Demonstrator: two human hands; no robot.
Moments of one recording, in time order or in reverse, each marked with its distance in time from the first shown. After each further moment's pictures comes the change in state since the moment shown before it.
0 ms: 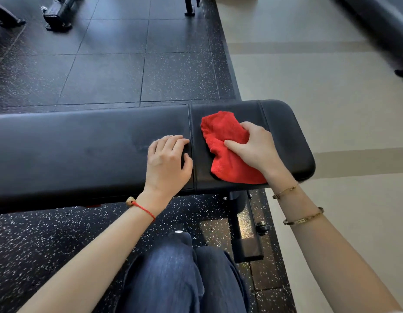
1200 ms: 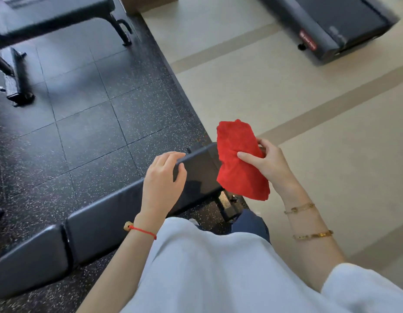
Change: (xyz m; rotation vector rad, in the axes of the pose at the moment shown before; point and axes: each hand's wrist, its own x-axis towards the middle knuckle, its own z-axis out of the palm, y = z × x) left_hand 0.207 0.193 -0.420 -0.330 -0.348 0.145; right_hand -0.103 -0.232 -0.409 0.683 0.147 0.506
